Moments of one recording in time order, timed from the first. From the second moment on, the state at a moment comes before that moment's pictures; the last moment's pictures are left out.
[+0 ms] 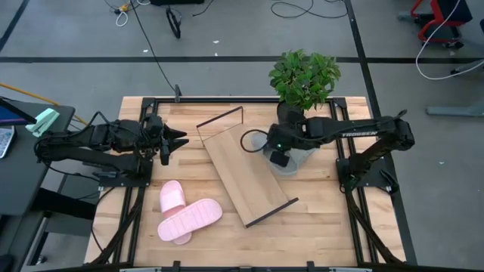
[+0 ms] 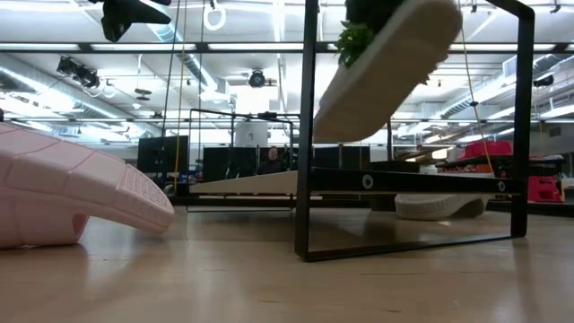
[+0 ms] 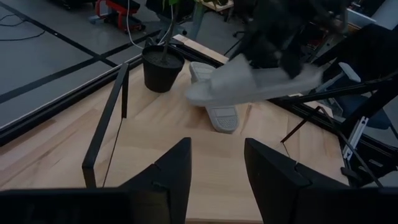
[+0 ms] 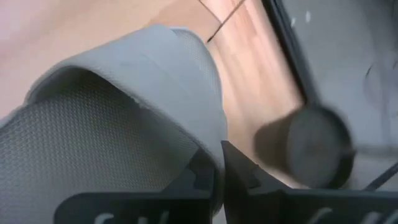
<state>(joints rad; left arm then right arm) -0.04 0.63 0.82 -0.52 -0.32 -0.45 0.01 1.52 1.43 -1.11 0.44 0.37</state>
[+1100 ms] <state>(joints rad) -0.39 1.01 1.04 -0.06 -0.24 0.10 -0.03 1.53 1.53 -1.18 0.07 1.04</state>
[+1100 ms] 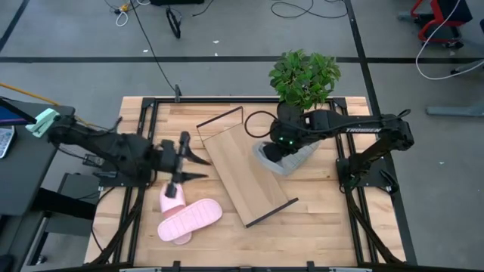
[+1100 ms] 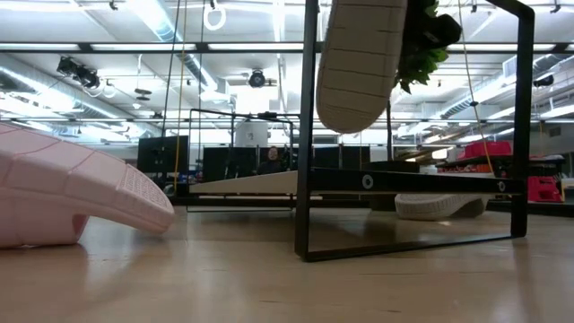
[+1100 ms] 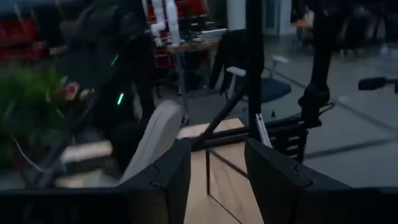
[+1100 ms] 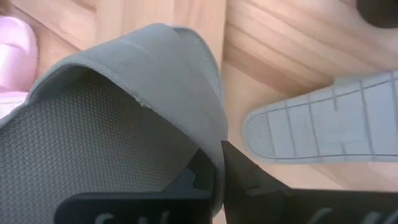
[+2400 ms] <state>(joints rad) -0.43 1.82 2.13 -1.14 -0.44 0.64 0.06 1.75 1.53 -0.92 -0.07 1.37</state>
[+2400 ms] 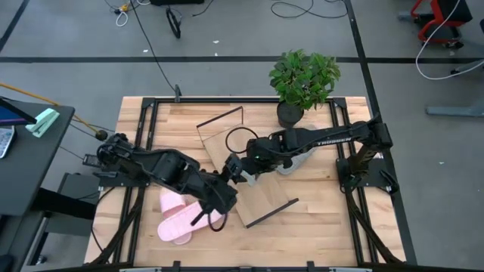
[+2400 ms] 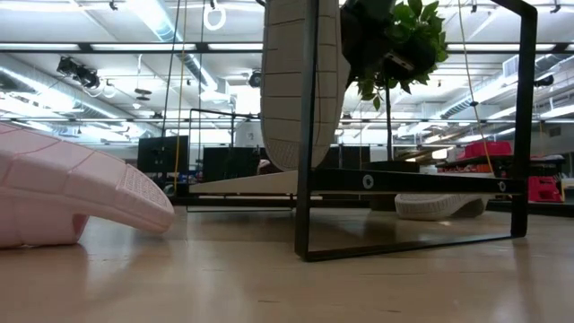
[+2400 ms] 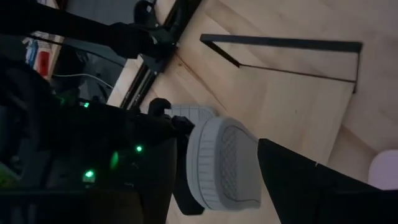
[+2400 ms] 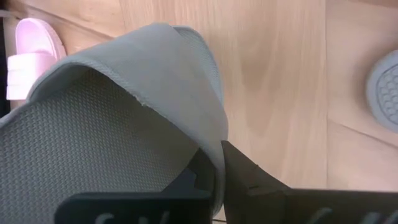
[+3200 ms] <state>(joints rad) -0.38 1.92 2.13 -1.12 -0.53 0.69 0.07 1.75 1.53 -0.90 -0.05 1.36</state>
